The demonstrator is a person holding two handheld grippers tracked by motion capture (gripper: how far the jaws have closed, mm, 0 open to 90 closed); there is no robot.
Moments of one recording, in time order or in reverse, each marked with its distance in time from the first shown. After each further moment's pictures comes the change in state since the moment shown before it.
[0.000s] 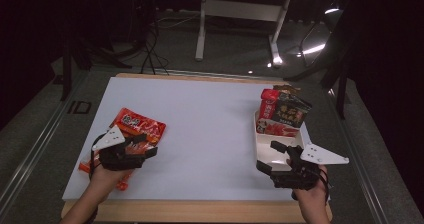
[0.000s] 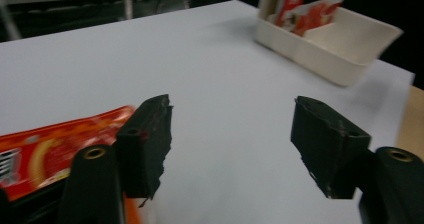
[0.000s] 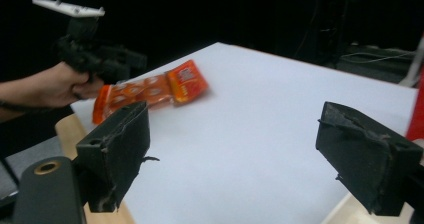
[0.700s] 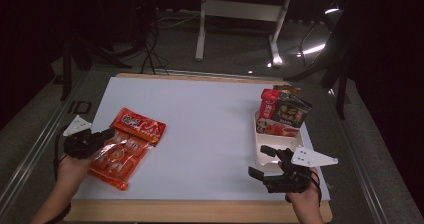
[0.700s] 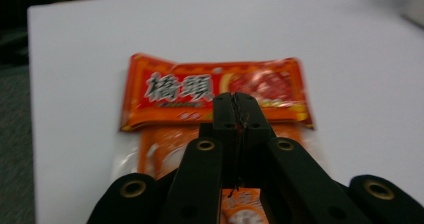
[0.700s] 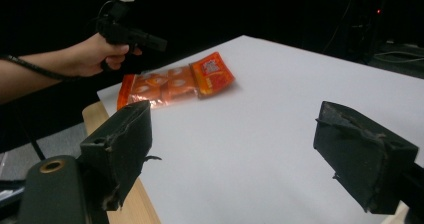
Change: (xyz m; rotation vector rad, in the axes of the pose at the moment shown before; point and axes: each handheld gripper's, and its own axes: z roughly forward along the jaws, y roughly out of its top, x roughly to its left) left arm 0.074 -0.015 -0.042 0.129 0.338 -0.115; right arm 0.008 -0.007 0.014 0.024 0.089 -0.019
